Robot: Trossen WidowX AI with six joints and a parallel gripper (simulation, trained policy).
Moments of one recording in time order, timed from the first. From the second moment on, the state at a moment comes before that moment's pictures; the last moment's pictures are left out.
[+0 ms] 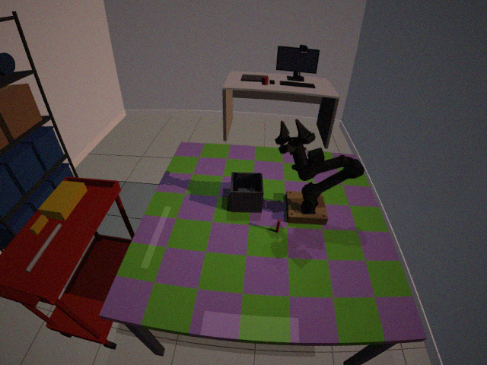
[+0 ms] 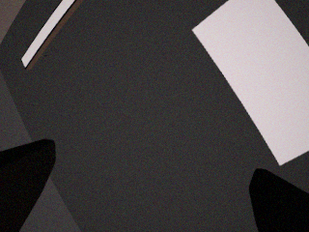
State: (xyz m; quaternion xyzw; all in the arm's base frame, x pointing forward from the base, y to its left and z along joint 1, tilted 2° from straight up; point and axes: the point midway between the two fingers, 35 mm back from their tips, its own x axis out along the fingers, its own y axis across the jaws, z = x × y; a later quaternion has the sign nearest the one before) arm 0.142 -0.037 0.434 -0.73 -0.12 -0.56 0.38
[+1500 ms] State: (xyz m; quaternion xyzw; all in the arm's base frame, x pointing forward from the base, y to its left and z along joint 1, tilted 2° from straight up) arm 0.265 -0.013 0.415 -0.39 -0.20 -0.20 0.88
